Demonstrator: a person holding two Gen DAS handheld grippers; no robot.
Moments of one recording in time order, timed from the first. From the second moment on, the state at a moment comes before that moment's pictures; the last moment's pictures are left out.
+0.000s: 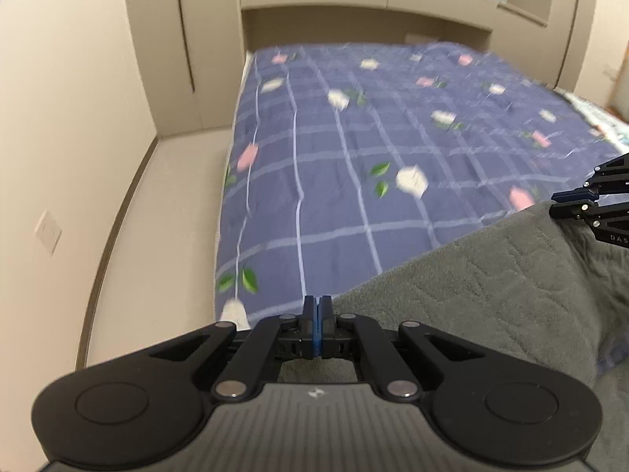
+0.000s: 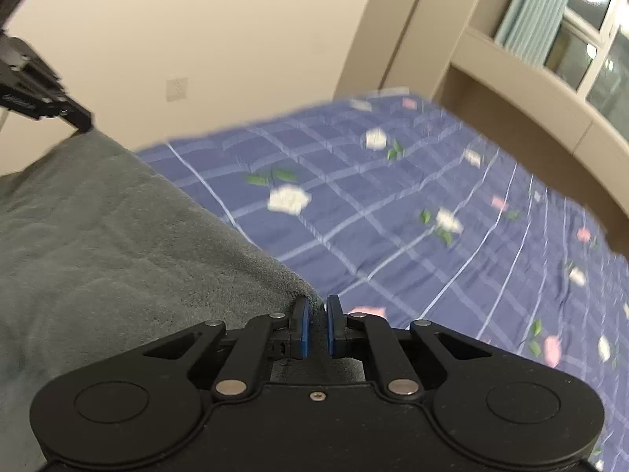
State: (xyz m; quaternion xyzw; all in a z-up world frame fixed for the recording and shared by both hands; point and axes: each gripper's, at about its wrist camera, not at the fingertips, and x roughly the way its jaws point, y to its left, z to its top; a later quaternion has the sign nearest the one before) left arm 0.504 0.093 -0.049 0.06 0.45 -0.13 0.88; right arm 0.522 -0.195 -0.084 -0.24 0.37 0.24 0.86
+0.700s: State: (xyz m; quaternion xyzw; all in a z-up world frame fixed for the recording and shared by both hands) left arm 0.409 0.108 0.020 0.04 0.40 -0.16 0.90; right arm 0.393 -0.214 -0.032 -0.23 0.31 0.27 0.88
